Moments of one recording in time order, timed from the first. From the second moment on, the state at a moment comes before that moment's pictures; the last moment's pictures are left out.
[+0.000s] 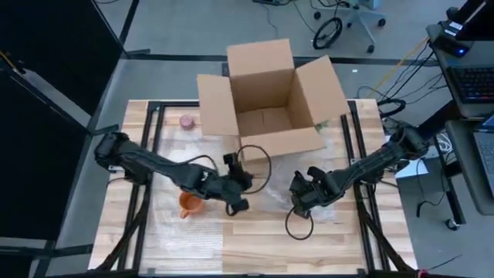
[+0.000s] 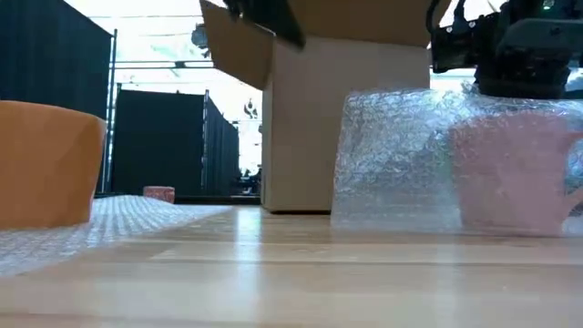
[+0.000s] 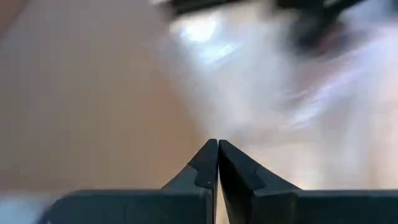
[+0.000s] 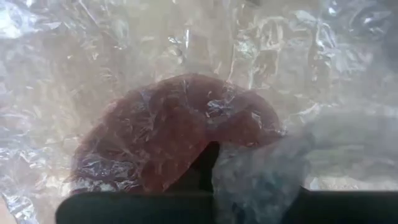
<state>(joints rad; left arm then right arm) -0.34 1.66 1.37 -0.45 -0.54 -0.06 0.44 1.50 0.95 -0.83 0.26 0.85</state>
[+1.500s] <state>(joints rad) -0.20 2.24 1.68 0.00 -0.11 0.10 0.44 1.50 0.95 -0.79 0.26 0.82</state>
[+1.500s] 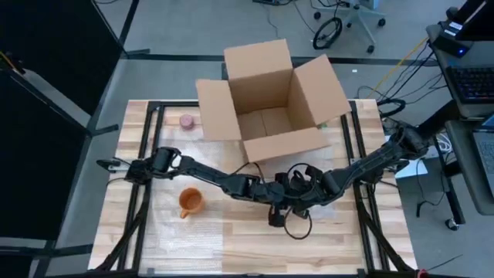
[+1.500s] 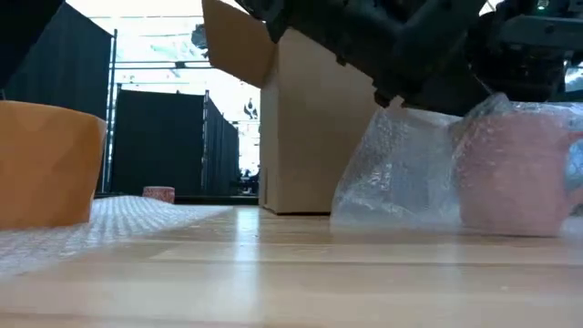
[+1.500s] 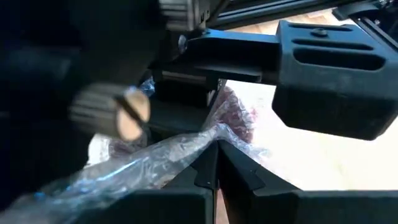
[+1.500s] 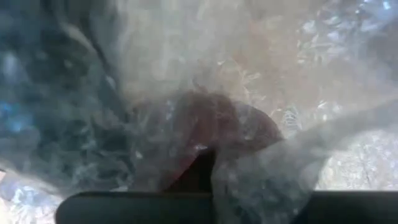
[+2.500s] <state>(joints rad) -0.19 2.23 1.68 0.02 -0.13 0.09 0.44 1.36 0.99 -0.90 0.18 0.76</state>
